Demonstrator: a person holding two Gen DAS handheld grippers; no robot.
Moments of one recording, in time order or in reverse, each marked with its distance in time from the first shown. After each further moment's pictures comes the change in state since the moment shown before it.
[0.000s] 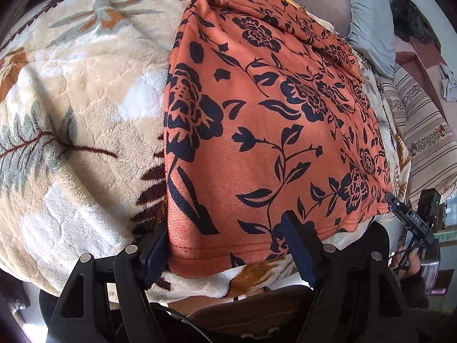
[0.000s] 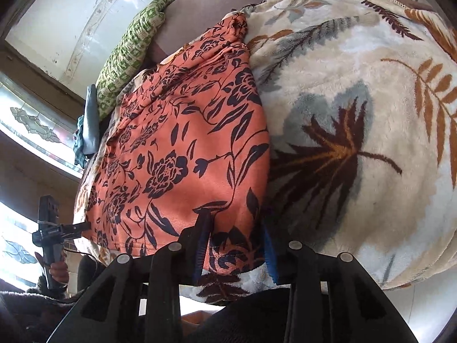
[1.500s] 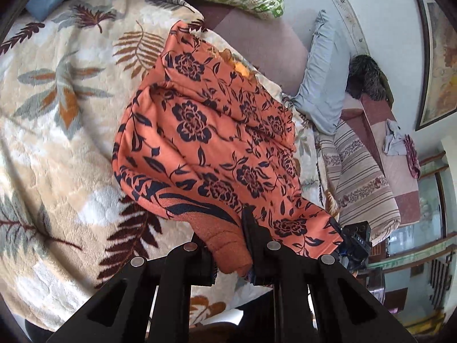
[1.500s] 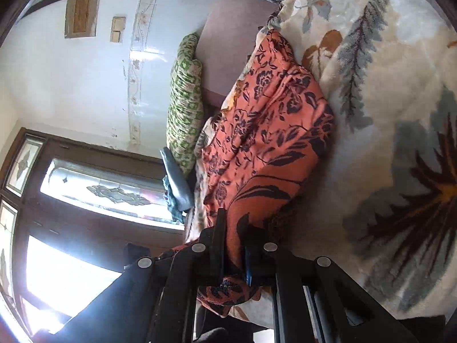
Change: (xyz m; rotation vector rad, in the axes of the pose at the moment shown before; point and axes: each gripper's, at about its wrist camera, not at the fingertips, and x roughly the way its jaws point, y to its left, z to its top) left arm -0.042 -0.003 0.079 -0.103 -0.185 -0.353; right arm 0.004 0.012 0.067 0.332 -0.127 0.567
